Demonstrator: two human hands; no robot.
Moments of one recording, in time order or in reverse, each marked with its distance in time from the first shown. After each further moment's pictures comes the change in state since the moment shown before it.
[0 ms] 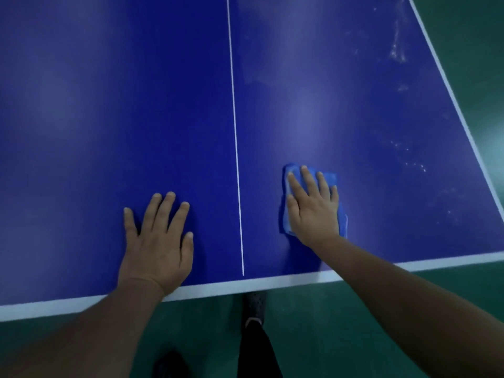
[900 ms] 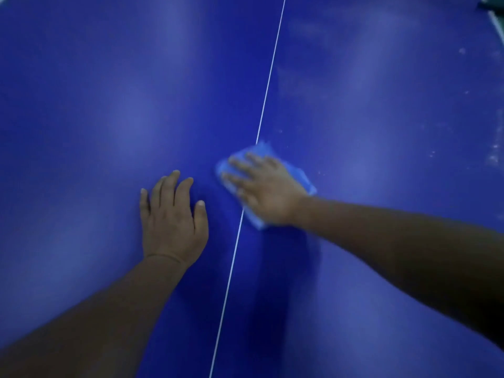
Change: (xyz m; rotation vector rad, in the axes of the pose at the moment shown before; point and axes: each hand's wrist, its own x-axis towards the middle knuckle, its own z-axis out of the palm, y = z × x) left_hand 0.288 0.034 -0.051 -0.211 0.416 -0.378; right_hand 0.353 -0.074 -0.053 -0.148 0.074 -0.985
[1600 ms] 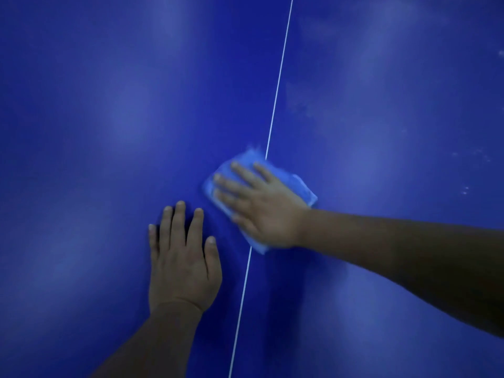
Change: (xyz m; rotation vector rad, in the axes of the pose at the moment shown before) left_hand 0.044 0.013 0.027 0.050 -0.120 -0.011; right_hand 0.063 0.044 0.001 0.013 0.001 -0.152
